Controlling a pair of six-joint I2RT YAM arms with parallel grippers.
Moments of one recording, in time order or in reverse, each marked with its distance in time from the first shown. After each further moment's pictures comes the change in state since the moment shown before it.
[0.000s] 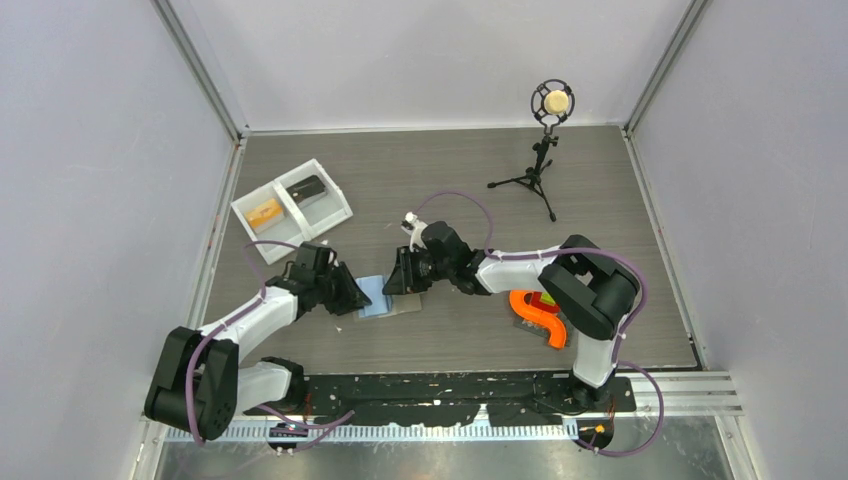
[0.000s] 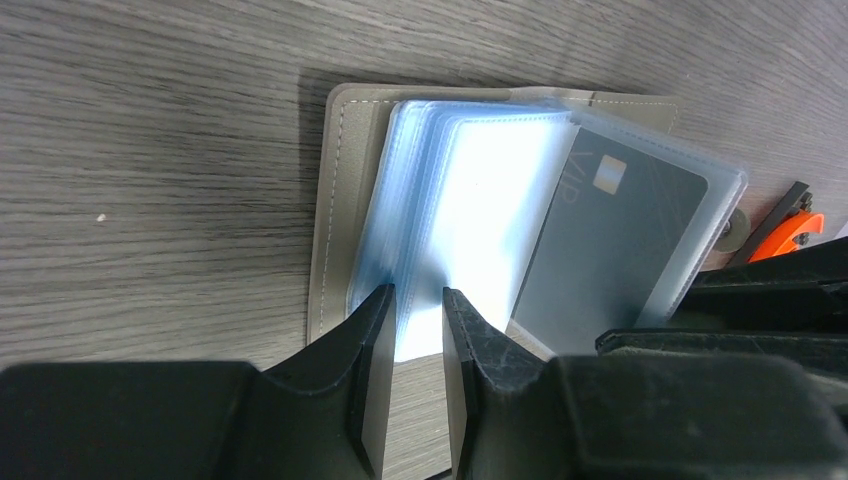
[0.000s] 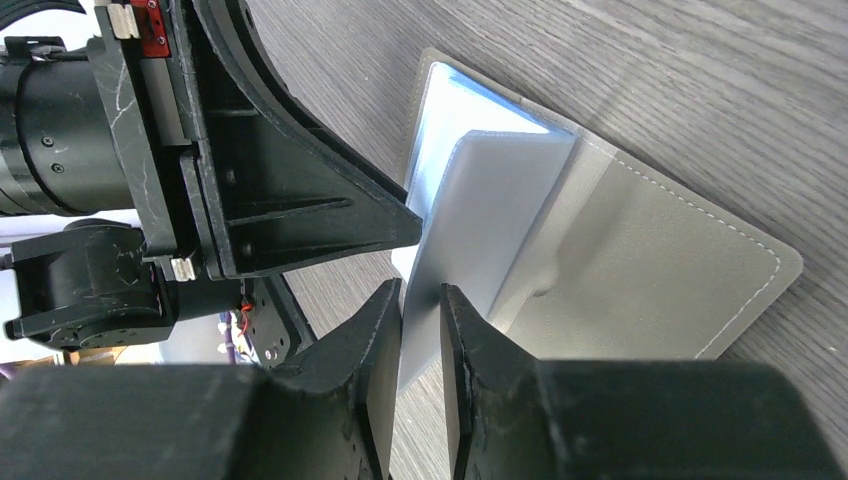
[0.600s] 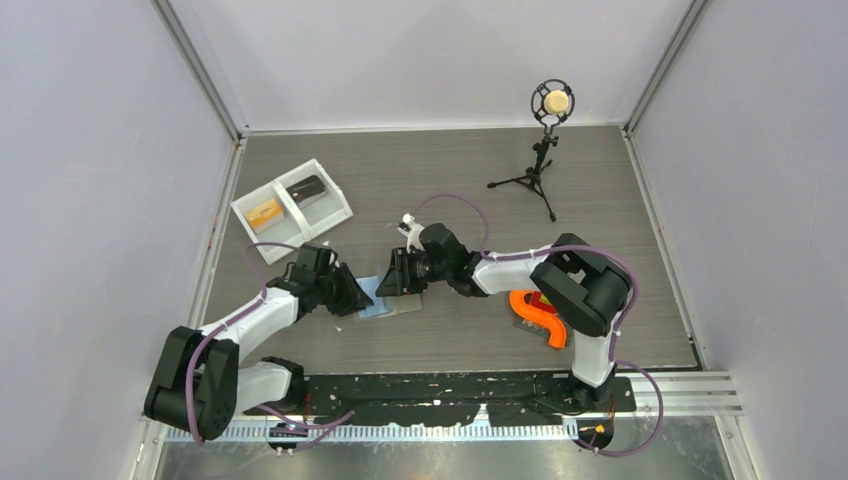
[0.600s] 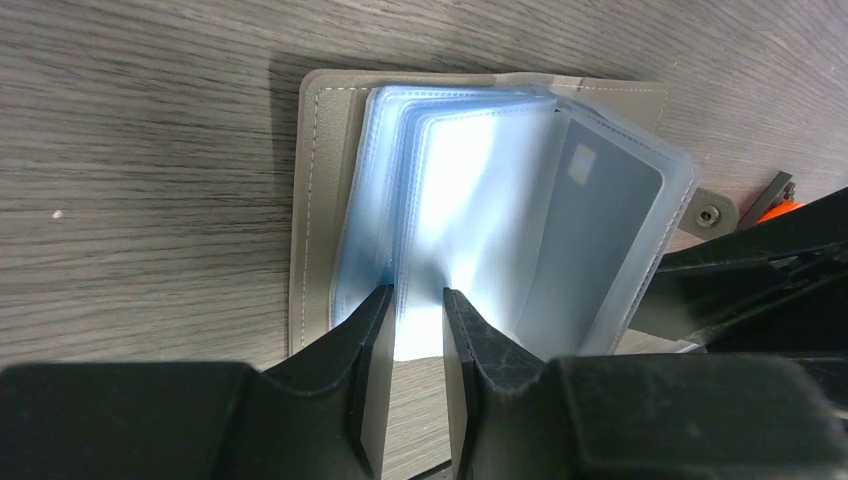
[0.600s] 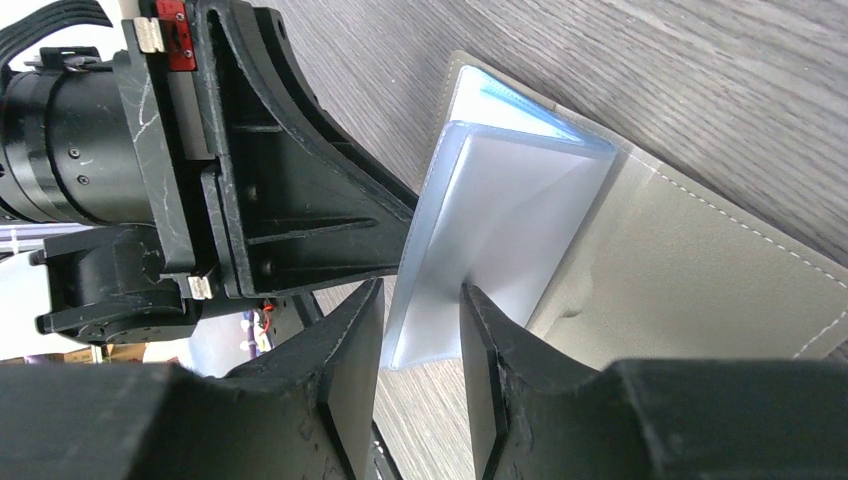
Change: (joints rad) left arm -0.010 0.000 -0.013 0.025 0.024 -0.024; right arm 0.007 0.044 0.000 0.080 -0.041 0.048
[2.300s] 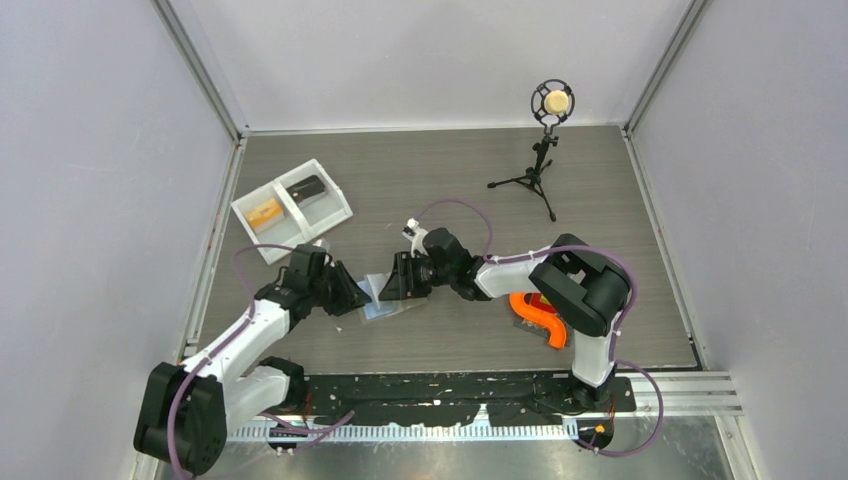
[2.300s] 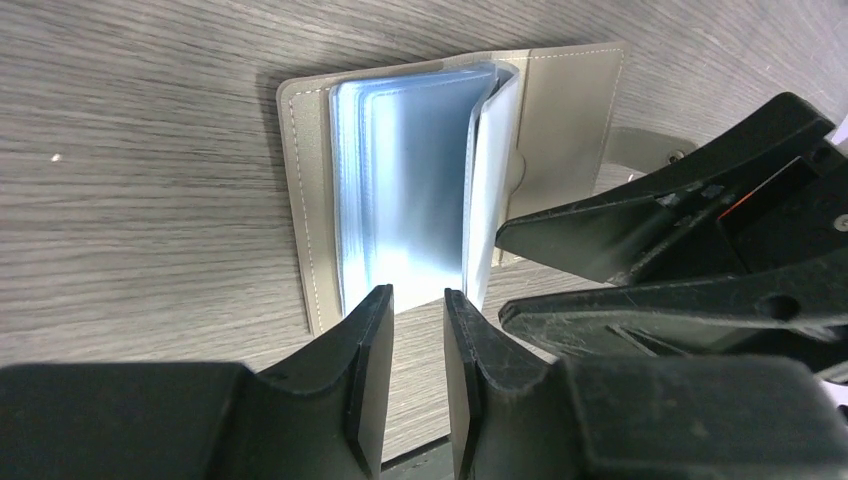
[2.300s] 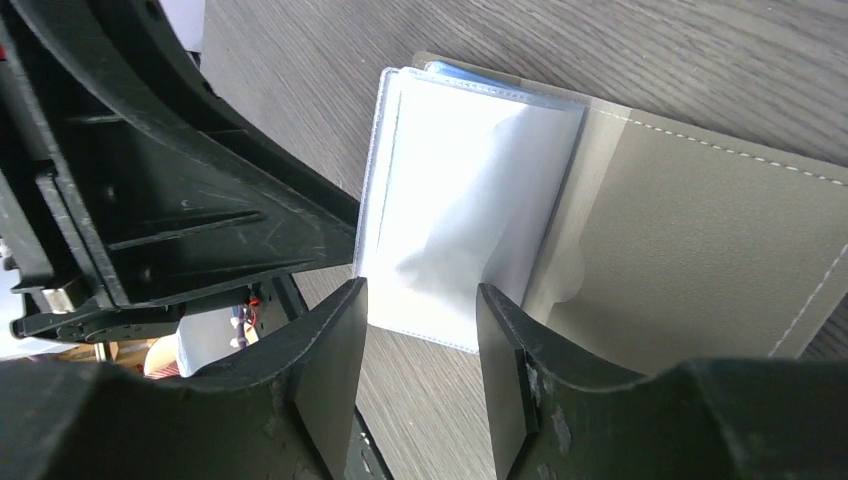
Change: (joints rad) left arm -0.014 -0.152 0.000 -0.078 -0.021 -0.033; right arm -0.003 0.000 -0.048 0.035 0.006 0.017
